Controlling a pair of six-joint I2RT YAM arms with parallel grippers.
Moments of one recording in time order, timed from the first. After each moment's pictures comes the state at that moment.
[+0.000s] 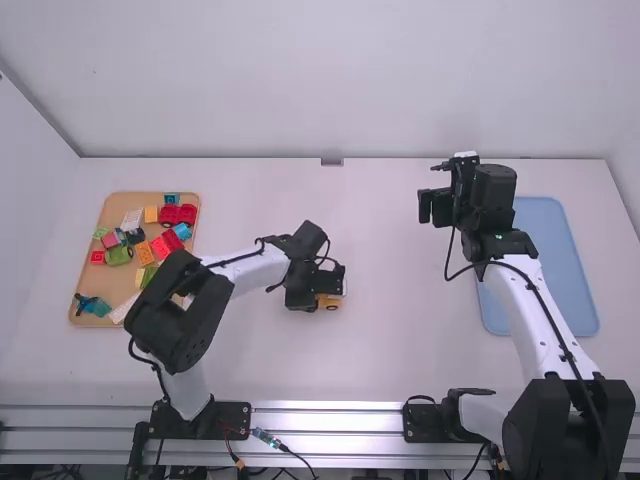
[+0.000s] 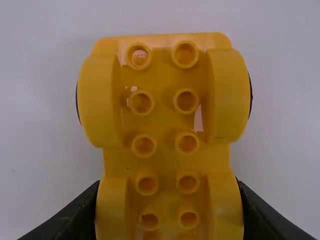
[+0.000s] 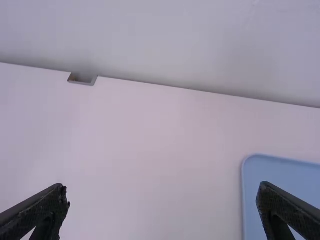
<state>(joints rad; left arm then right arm) -0.53 1.84 1.03 -0.56 0.17 0.96 0.03 1.34 1.00 -0.25 -0.12 -0.13</state>
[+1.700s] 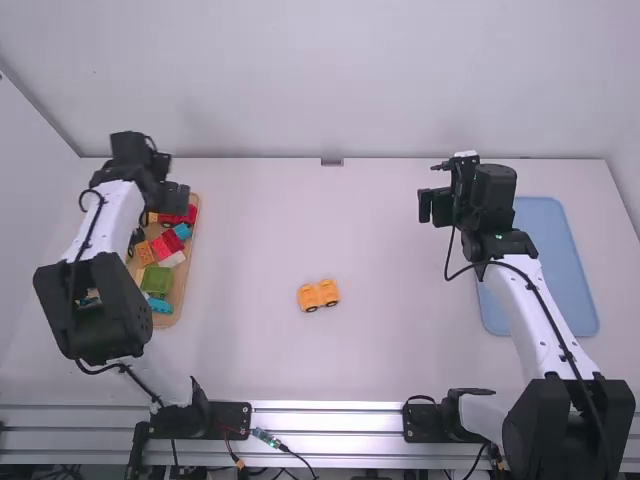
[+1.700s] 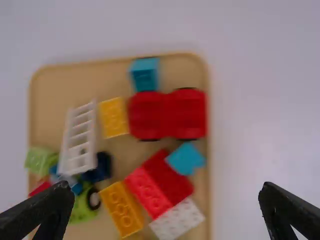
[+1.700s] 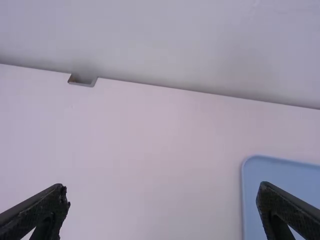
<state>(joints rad) 0.31 1.80 1.48 -0.69 -0.09 0.29 0.03 1.34 1.00 -0.24 -0.13 -0.13</state>
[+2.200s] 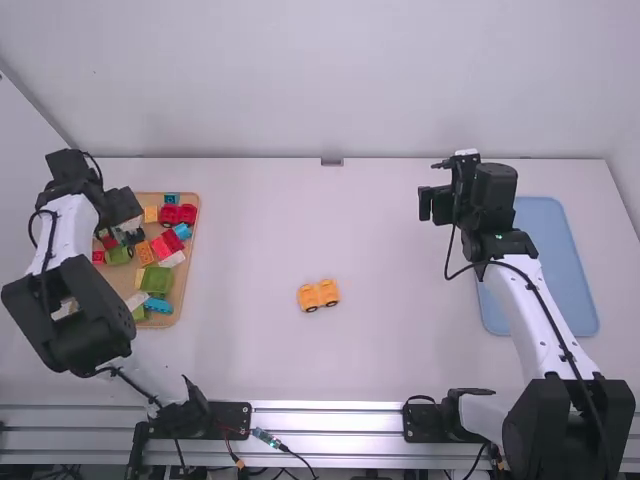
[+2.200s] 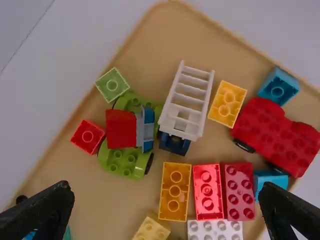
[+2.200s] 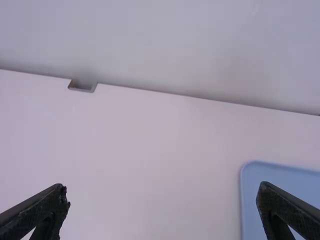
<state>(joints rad) 0.54 1.80 1.47 -0.67 -0.08 -0.09 0.03 1.34 1.00 -0.22 -0.13 -0.13</state>
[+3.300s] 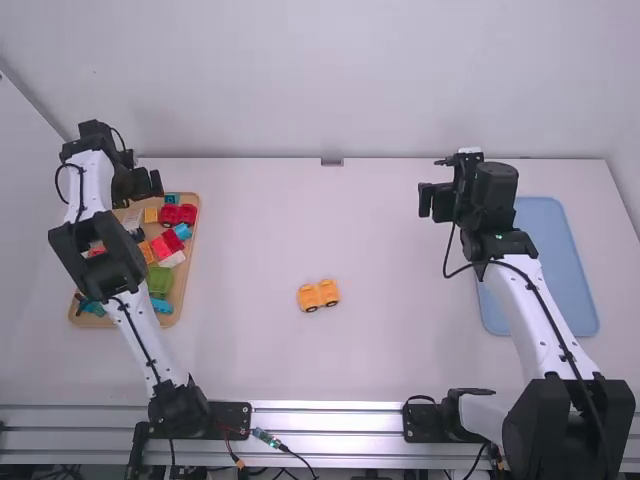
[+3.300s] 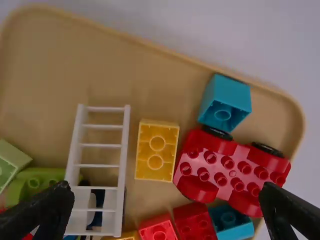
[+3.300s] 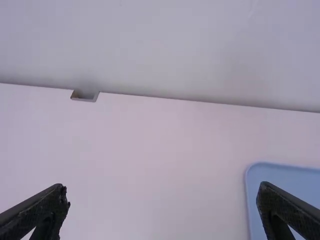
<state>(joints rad) 0.47 2.41 2.26 -1.12 0.04 0.08 0.03 1.34 1.00 -0.20 -0.13 -0.07</state>
